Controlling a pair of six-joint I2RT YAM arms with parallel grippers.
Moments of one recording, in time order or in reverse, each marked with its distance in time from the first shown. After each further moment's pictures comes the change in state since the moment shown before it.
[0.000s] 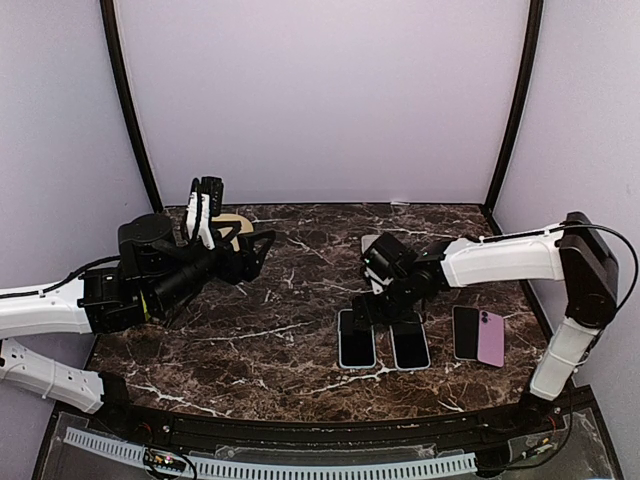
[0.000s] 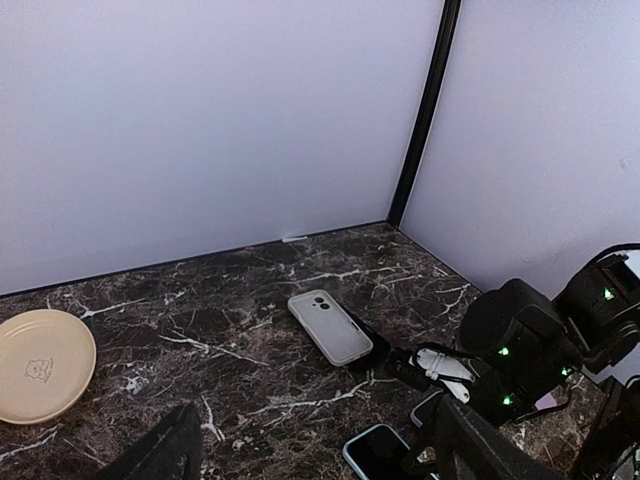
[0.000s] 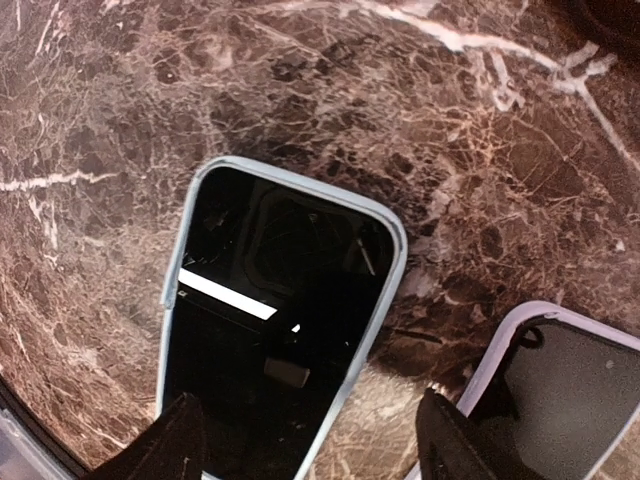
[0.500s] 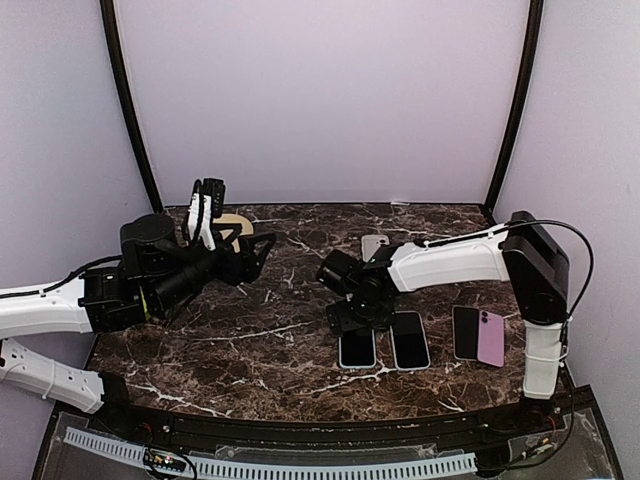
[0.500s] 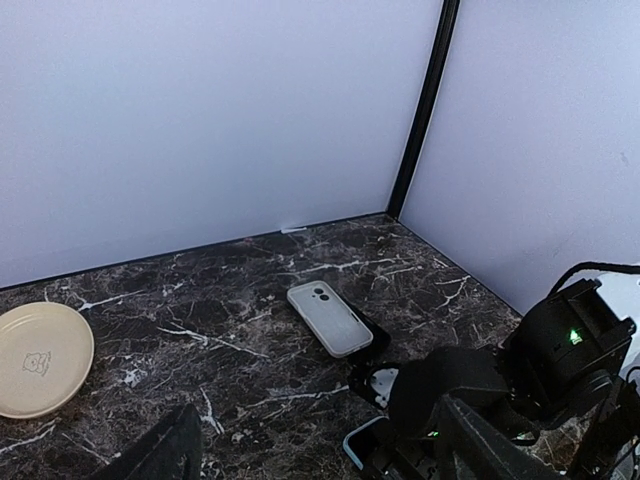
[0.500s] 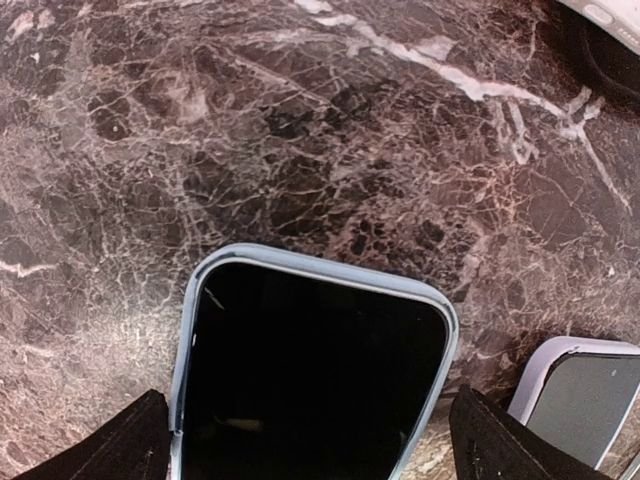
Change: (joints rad) left arm 0.009 0.004 0.000 -0.019 0.019 -0.011; right arm 0.139 0.276 0.319 -0.226 0.323 0.161
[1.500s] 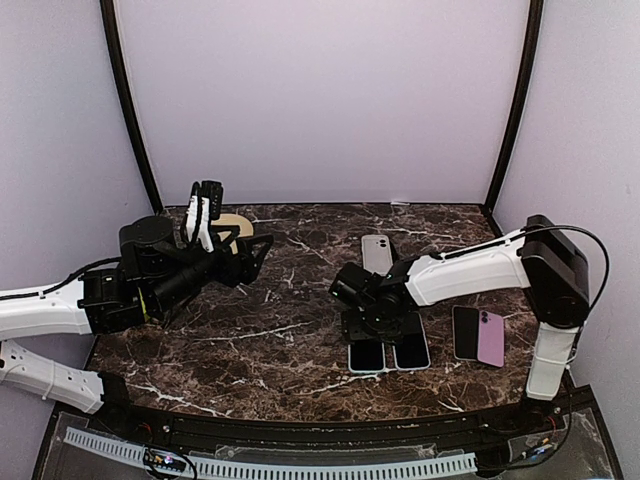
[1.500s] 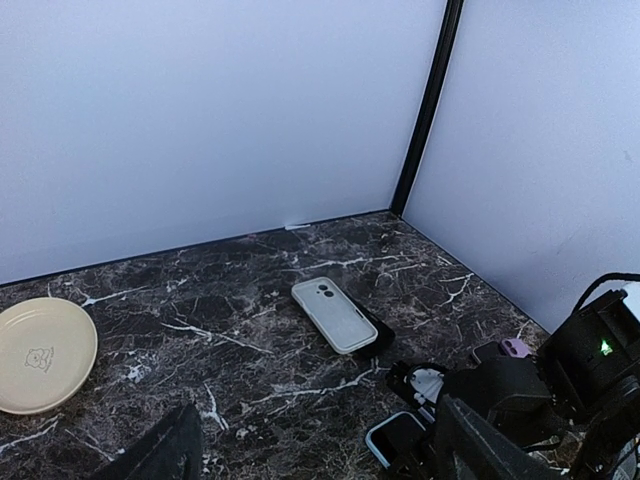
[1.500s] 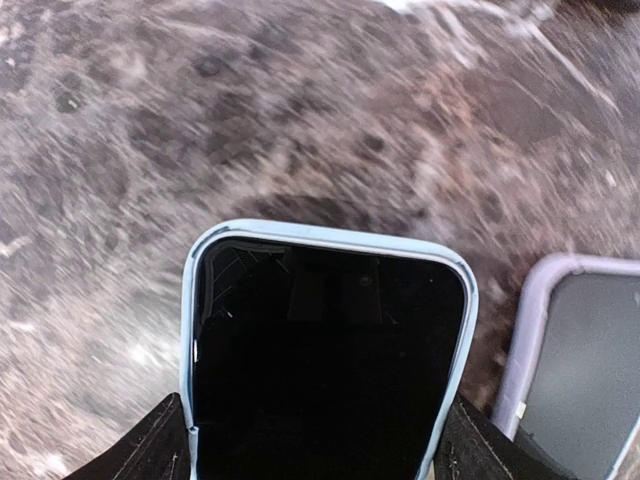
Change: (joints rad) left arm 0.011 -0.014 -0.018 -0.001 0.006 0.000; right arm 0.029 -0.099 -0.182 0.121 0.005 0.152
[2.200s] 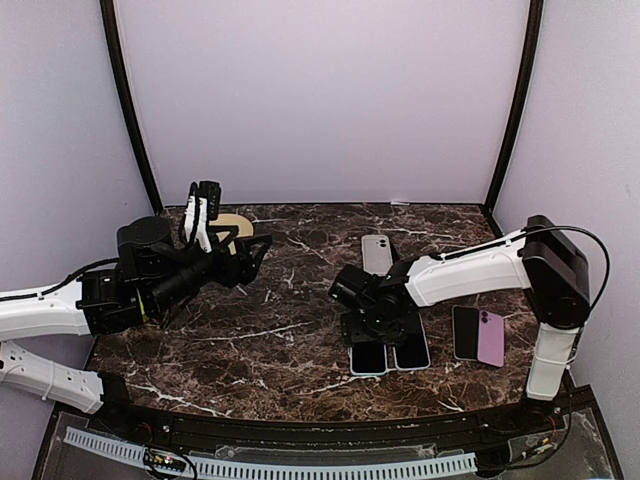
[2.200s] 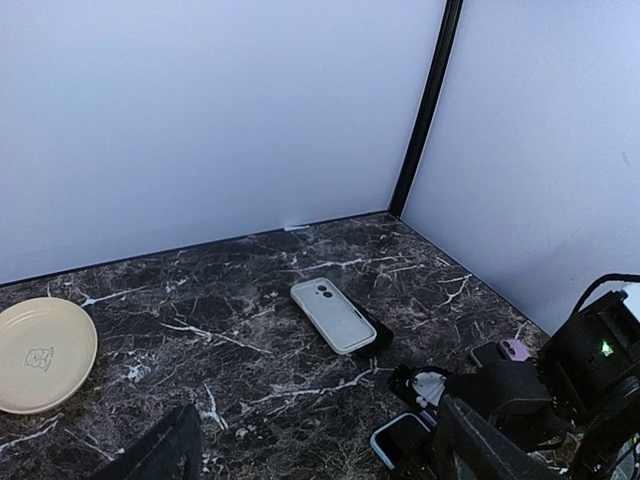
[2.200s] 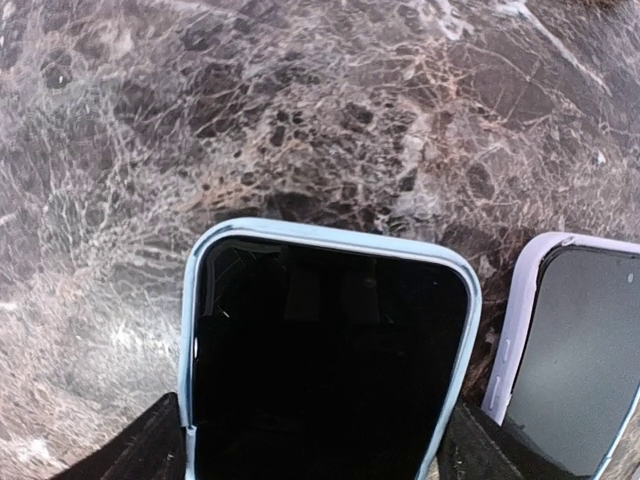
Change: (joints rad) left arm 0.001 -0.012 -0.007 0.000 0.004 0.000; right arm 0.010 -0.013 -0.009 -0.029 0.001 0.000
